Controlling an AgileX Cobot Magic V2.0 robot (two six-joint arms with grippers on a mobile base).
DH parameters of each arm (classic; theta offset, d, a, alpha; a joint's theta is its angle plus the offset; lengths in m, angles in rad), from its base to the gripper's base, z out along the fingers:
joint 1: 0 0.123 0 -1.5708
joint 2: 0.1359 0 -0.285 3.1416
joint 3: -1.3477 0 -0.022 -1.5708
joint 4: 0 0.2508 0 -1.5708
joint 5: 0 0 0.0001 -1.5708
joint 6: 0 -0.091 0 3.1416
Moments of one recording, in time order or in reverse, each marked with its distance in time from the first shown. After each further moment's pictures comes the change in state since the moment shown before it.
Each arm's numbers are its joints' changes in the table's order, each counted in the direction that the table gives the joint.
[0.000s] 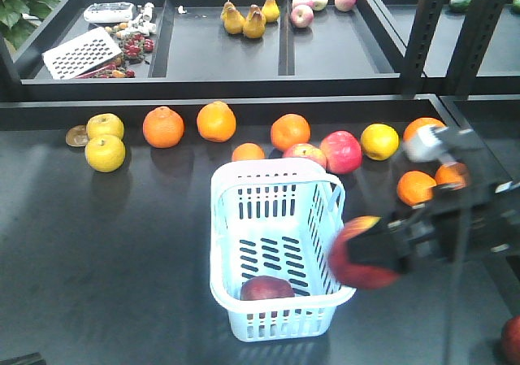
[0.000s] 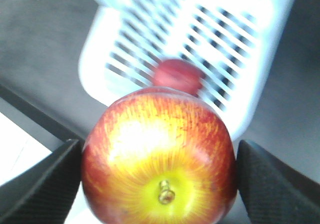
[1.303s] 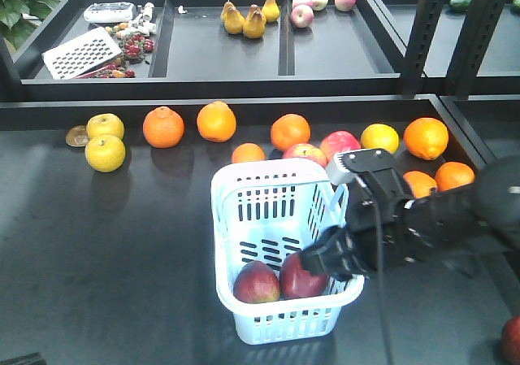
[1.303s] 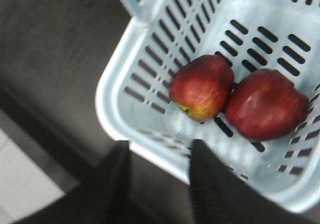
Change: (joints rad) left arm 0.000 0.000 0.000 0.000 0.000 0.000; right arm 0.220 0.149 -0.004 0.027 -0.217 0.028
